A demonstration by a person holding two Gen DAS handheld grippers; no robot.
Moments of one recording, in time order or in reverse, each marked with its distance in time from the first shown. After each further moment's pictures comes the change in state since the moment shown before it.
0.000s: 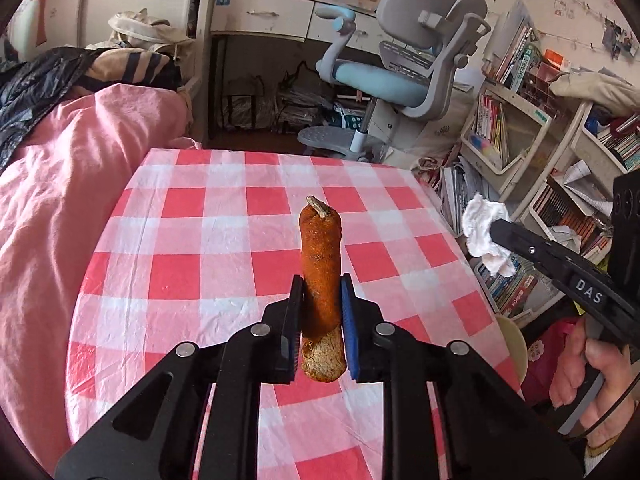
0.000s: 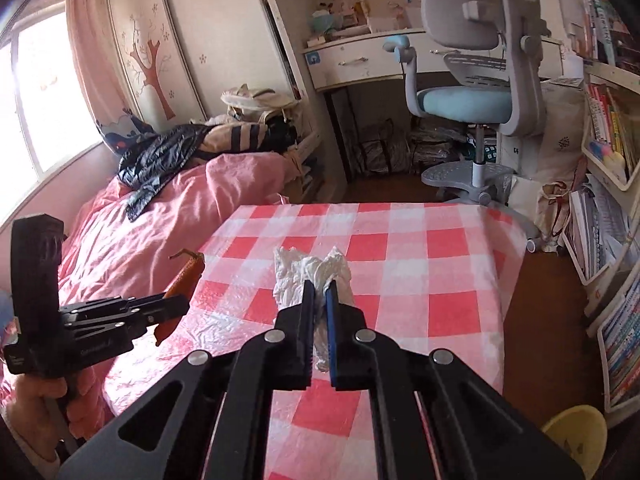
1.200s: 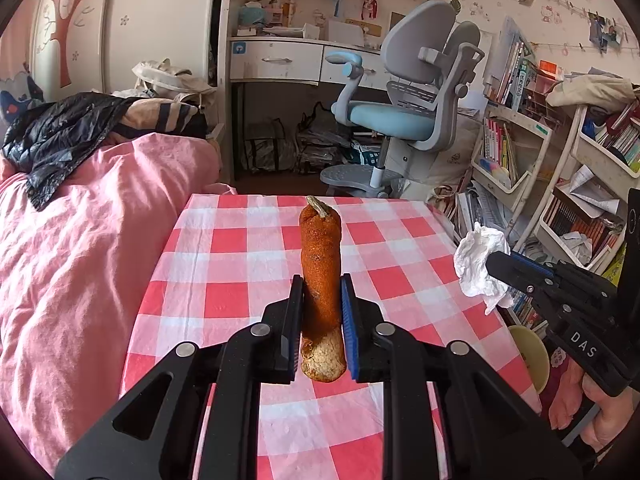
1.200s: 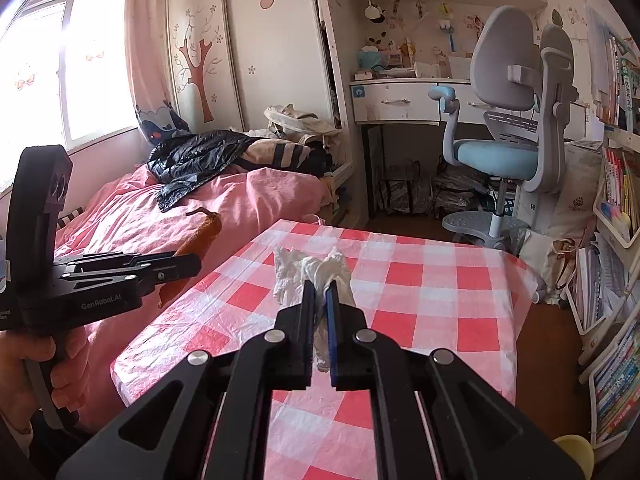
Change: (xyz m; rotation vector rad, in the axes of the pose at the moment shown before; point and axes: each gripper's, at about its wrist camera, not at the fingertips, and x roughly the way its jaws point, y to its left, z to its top) left arm -0.062 0.001 -0.002 0.056 -0.137 0.101; right arm -0.022 0.051 -0.022 -0.184 -0.106 0.031
